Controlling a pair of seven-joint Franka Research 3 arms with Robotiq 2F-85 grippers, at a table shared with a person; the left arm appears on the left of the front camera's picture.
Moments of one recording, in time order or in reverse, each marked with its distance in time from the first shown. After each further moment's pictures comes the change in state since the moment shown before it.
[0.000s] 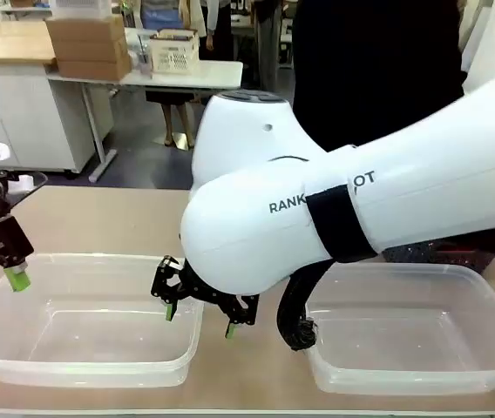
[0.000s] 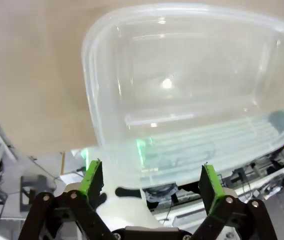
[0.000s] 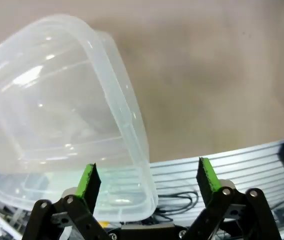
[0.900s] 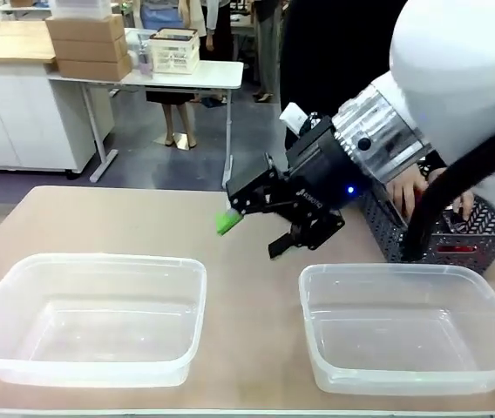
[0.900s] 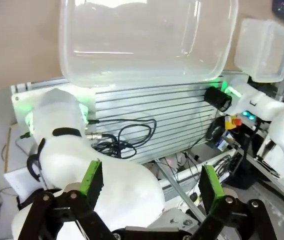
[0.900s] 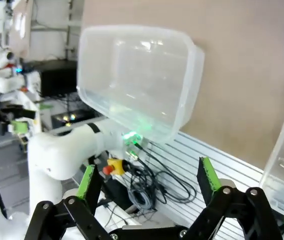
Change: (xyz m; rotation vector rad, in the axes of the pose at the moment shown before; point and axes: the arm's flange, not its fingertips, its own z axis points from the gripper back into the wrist) left arm -0.155 0.000 0.073 -0.317 -0.142 0.076; right arm 0.013 -0.113 0.140 0.539 -0.018 0.451
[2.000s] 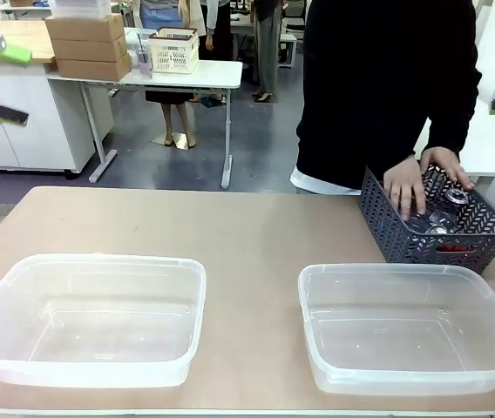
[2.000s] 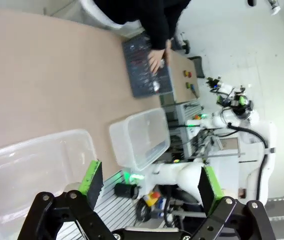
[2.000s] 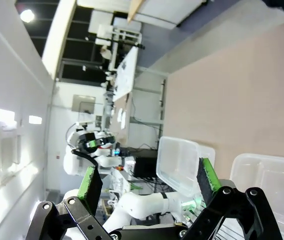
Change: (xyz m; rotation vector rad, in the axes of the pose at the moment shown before) left arm 0.108 -0.057 0.060 -0.522 -0.493 -0.285; right arm 0.022 -0.195 0.296 0.478 -0.532 -0.137
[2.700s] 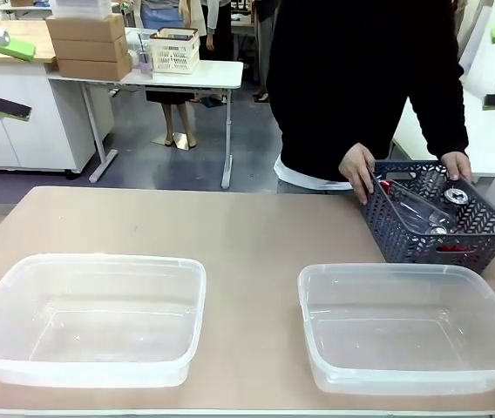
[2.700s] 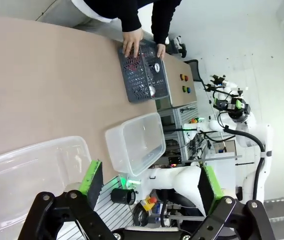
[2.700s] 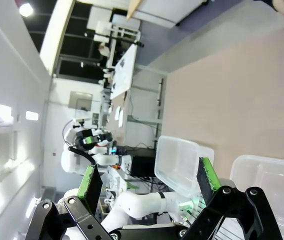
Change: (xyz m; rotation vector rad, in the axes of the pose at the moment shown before) left arm 0.004 -0.005 -0.001 -0.031 -0.036 -0.008; right arm 0.000 0.004 0.006 0.010 -0.007 0.023
